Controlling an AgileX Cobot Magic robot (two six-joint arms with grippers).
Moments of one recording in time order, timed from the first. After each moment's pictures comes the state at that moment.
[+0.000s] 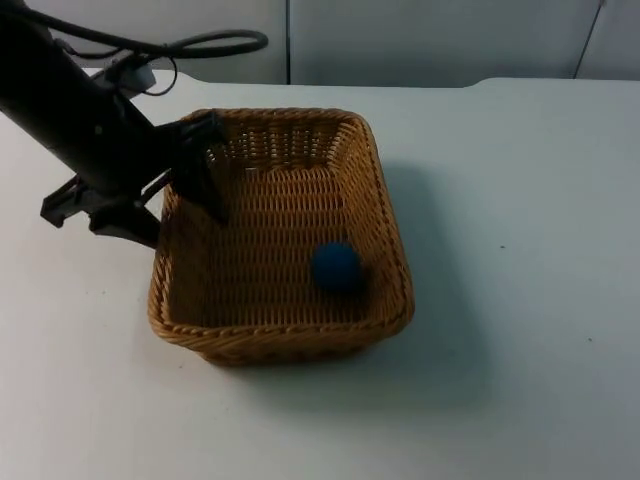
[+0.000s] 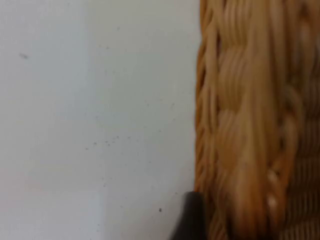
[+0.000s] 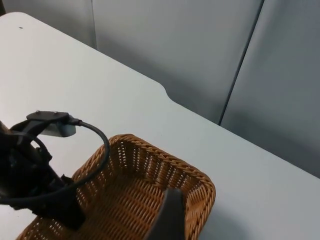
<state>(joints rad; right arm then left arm) 0.58 1.37 -1.21 -0.13 0.43 -0.02 -0.19 2.09 -1.26 -0.79 0.70 0.31</state>
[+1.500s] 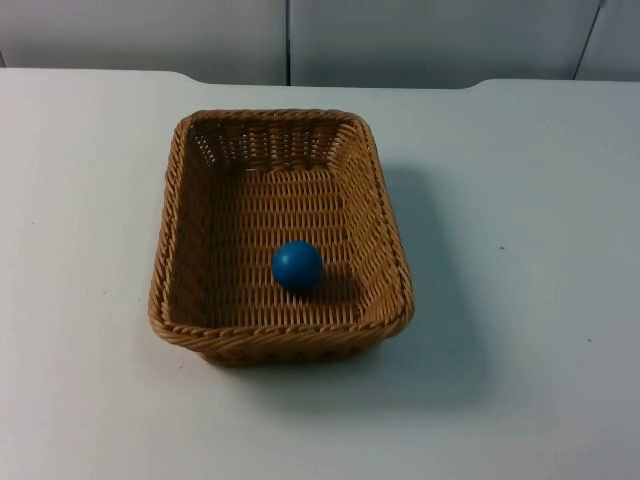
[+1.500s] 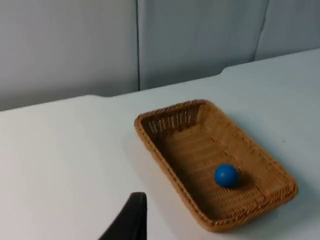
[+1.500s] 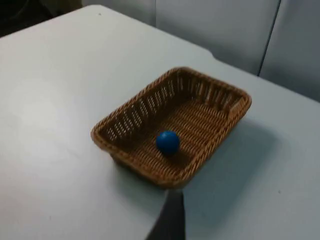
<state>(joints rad) 0.58 0.33 -0.65 0.11 0.84 -0.21 -0.19 0.23 -0.73 -0.24 0.97 0.16</state>
